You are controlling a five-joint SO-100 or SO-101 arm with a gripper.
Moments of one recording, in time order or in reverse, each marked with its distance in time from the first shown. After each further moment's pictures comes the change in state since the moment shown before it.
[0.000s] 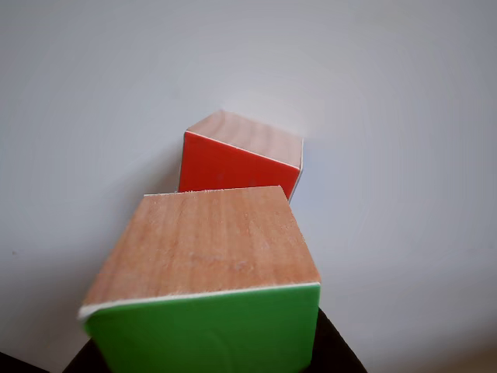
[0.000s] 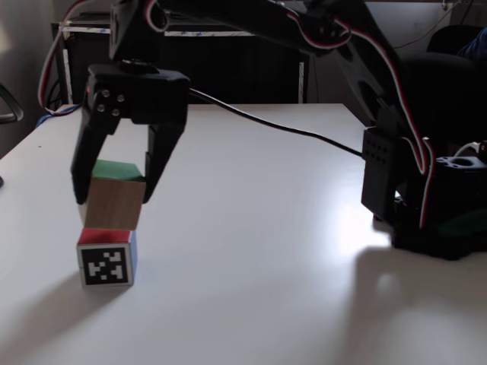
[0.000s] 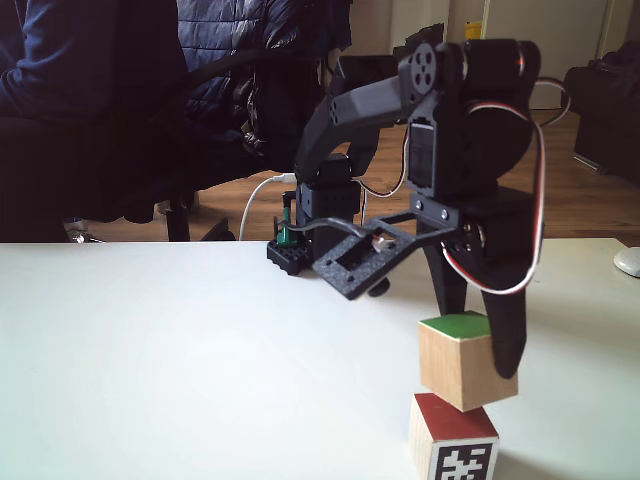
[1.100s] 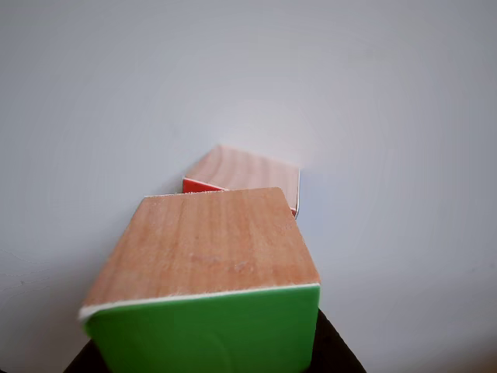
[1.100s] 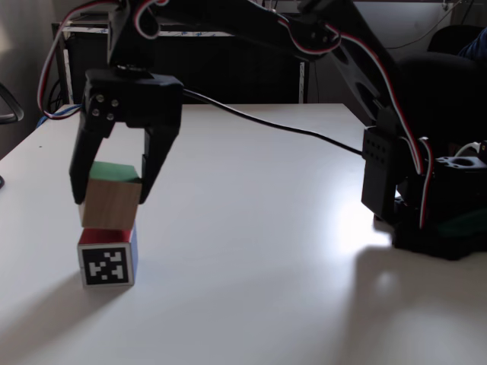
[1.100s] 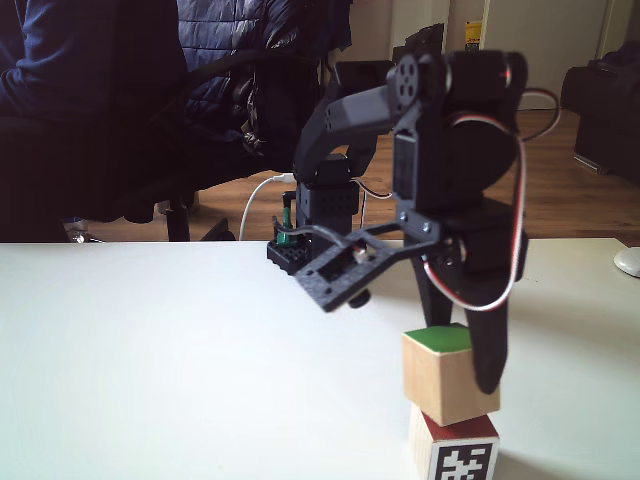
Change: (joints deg) arm 2.9 -2.0 -1.4 0.0 -0.3
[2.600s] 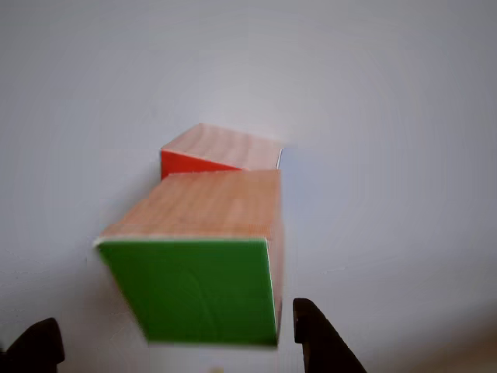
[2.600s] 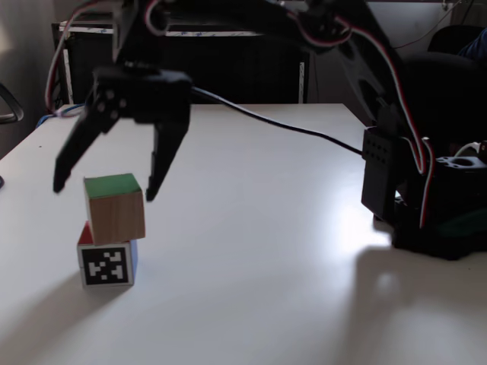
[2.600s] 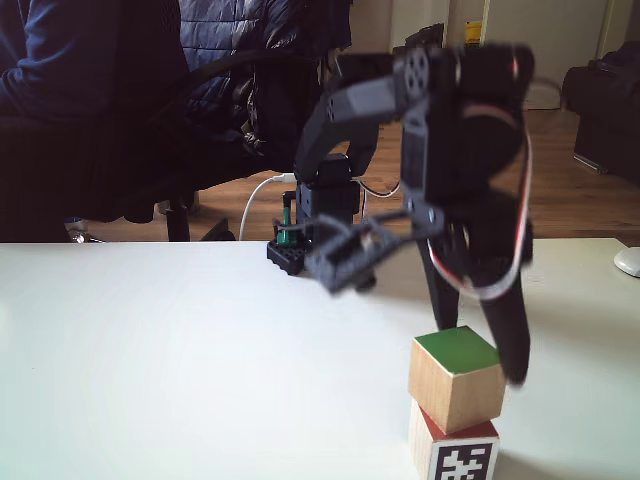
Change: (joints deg) arm -2.3 6.3 6.8 0.0 4.7
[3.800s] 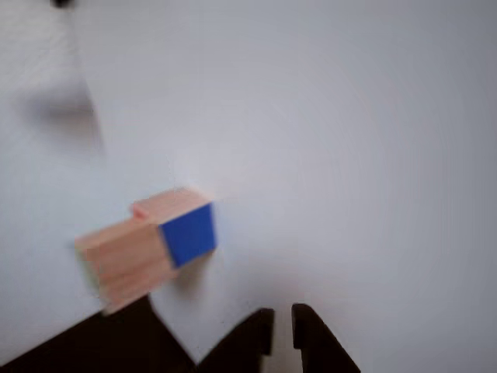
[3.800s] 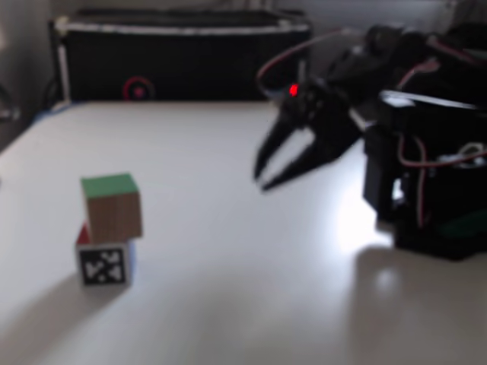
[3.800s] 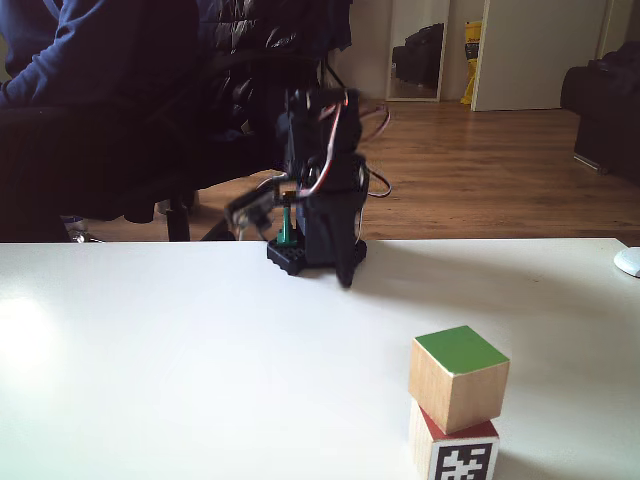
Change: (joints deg) arm 10.4 132.7 135.4 -37.5 1.1
